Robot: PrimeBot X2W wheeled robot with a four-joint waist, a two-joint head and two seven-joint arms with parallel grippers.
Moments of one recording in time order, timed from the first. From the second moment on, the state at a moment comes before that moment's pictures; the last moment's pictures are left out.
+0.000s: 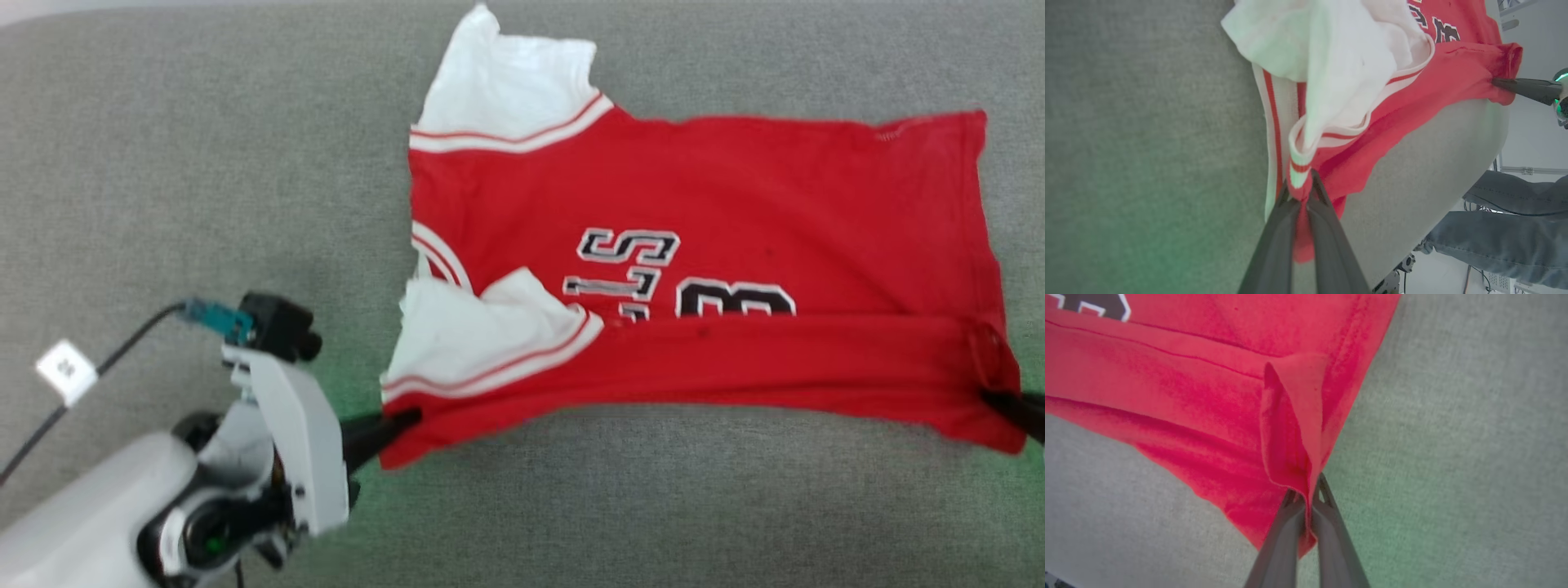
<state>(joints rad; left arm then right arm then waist) -0.65 0.84 -0.90 -0.03 -1.43 0.10 0.41 -0.31 -0.79 0.23 0.06 0.87 0.13 0.72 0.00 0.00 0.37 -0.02</state>
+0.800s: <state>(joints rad) -0.50 0.90 -0.74 -0.18 -1.41 0.17 0.03 -0.29 -0.55 0.00 -0.06 0.64 0.13 0.39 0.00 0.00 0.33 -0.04</state>
